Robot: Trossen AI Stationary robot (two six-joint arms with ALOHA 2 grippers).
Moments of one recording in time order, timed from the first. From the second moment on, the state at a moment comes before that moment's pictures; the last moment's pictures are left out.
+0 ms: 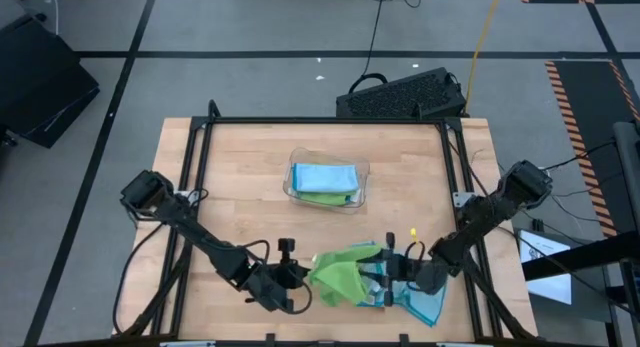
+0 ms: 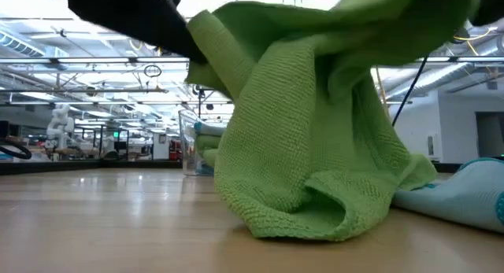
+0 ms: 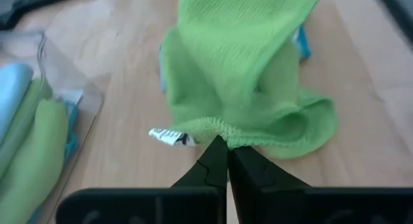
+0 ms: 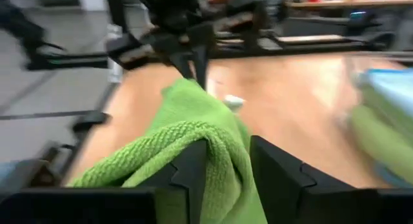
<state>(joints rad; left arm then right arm) -0.63 1.78 1.10 -0.15 -0.60 -0.25 0.76 1.59 0.60 0.67 0.80 0.30</state>
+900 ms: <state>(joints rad) -0.62 1.78 1.10 -0.26 -0.61 -0.35 0.91 1.60 0.58 0.41 0.76 0.76</state>
